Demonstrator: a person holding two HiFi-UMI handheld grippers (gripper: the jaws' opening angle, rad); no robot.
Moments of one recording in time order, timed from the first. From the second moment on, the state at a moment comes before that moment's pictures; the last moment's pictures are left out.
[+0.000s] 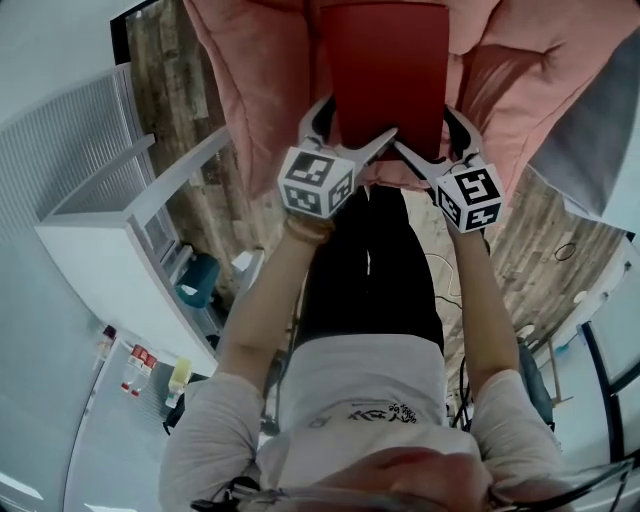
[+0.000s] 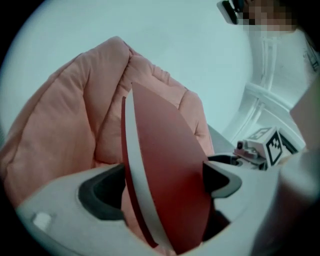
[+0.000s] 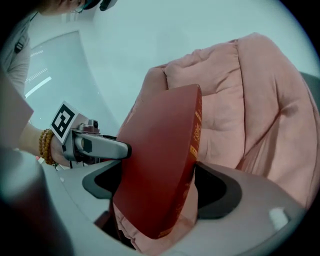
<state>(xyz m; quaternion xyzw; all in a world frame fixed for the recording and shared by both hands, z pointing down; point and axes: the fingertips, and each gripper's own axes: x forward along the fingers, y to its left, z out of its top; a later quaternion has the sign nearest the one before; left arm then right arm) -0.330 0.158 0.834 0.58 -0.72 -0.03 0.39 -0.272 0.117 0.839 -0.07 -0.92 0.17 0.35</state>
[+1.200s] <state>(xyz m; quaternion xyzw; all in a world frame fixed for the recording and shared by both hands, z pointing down) -0.309 0.164 0.476 0.60 -0.76 -0.05 0.25 -0.247 0.125 0.483 -0.04 -0.97 0.10 0.22</state>
